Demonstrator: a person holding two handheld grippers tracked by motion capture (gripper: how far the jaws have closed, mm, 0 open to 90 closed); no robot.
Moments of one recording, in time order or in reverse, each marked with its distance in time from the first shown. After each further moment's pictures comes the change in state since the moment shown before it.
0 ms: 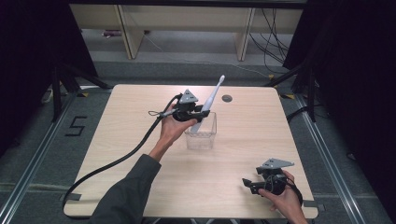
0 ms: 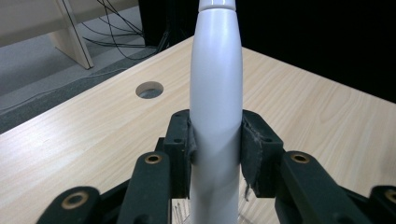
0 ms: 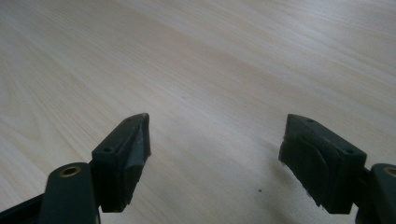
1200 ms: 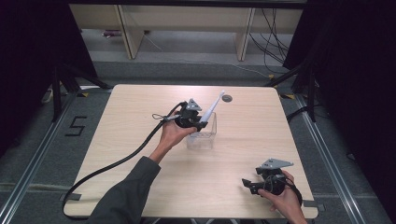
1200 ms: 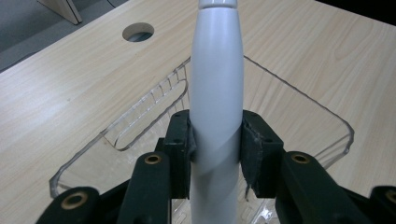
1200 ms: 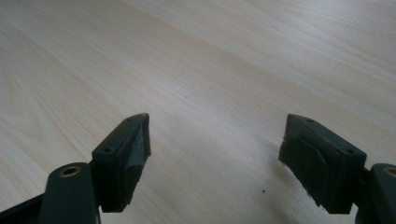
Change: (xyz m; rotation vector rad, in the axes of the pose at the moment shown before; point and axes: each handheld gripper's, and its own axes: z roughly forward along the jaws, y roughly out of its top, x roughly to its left) left arm -0.001 -0.019 0.012 0.216 -0.004 0.062; right arm 0.002 0.000 0.000 0.010 0.003 0.004
